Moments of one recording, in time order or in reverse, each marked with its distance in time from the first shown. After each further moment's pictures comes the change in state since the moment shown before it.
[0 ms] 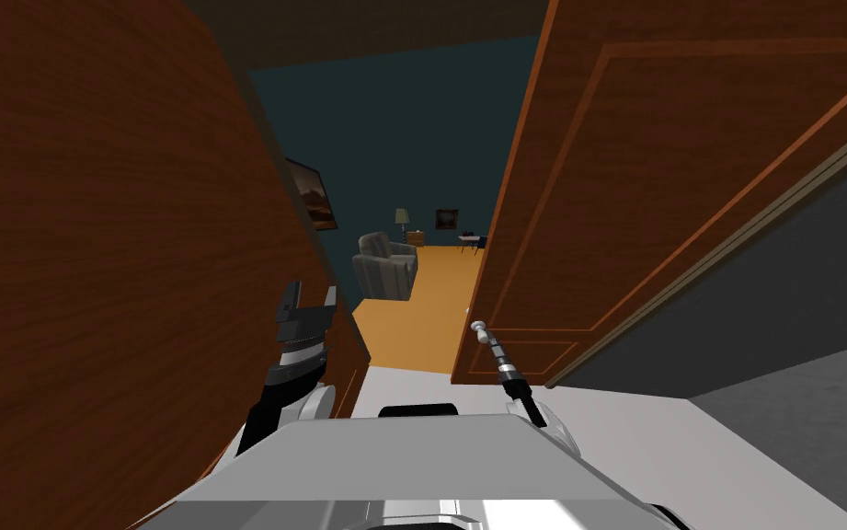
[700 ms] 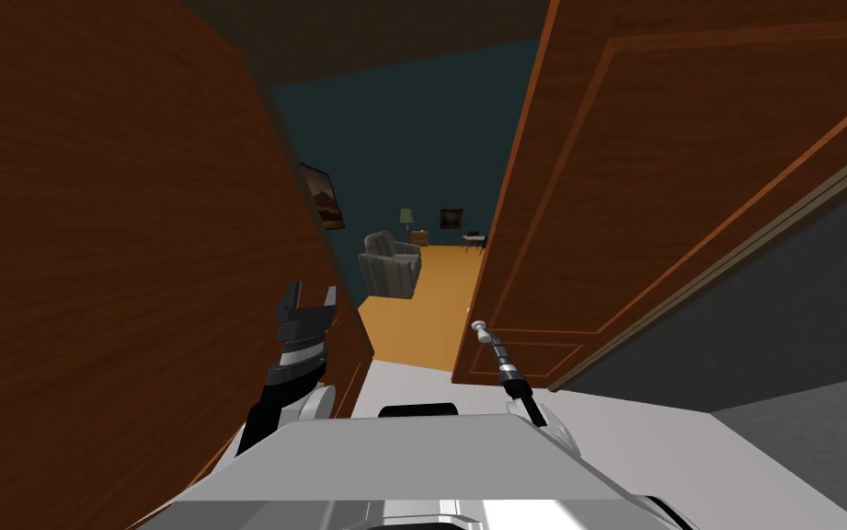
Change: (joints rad) arm -0.013 -0.010 0.026 0.031 -0.073 -0.007 -0.153
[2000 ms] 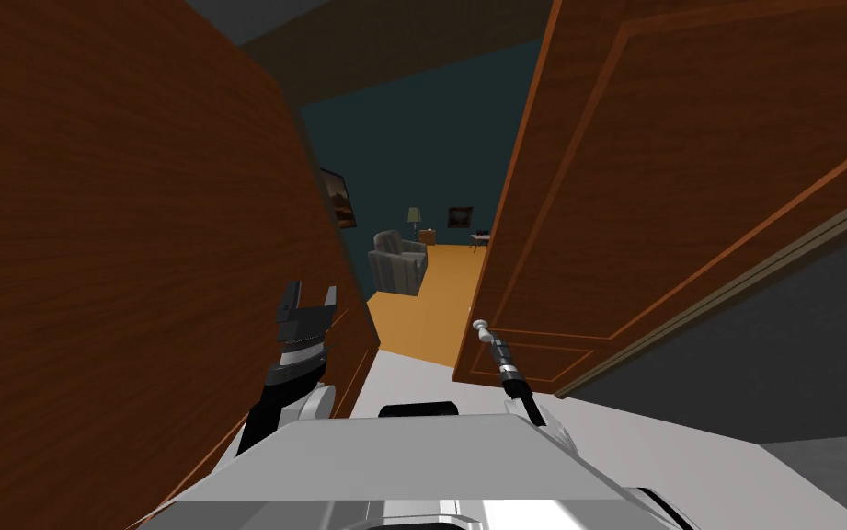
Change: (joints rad) arm -0.011 -0.003 0.042 0.028 -0.124 0.011 -0.251
